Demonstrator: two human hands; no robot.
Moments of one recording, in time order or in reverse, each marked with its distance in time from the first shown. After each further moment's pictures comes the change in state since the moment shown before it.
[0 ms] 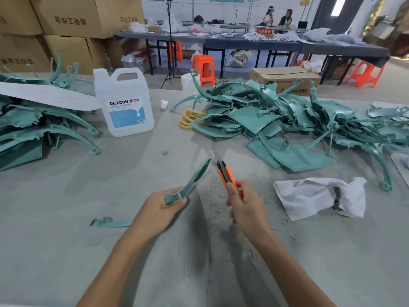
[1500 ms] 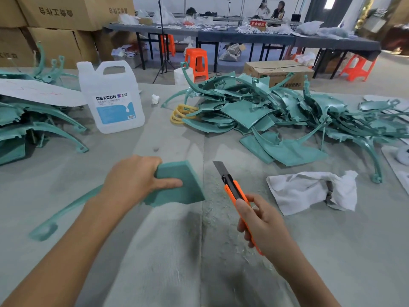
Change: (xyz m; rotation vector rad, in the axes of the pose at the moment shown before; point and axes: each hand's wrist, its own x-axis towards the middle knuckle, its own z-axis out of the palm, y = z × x) left_hand 0.042 0.051 -0.050 0.910 0.096 0.174; right_hand -0.052 -0.016 -0.047 0.177 -0.111 0.142
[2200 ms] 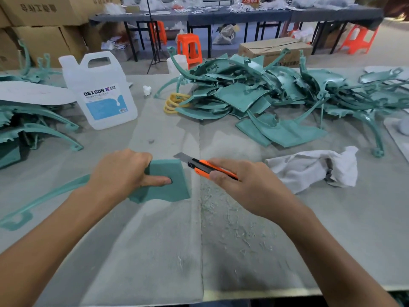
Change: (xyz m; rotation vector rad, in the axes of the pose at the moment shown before) left_hand 0.002 -0.010 -0.003 0.301 -0.021 0.199; right_hand 0.030 -0.056 -0.006 -0.695 -0.167 -0.264
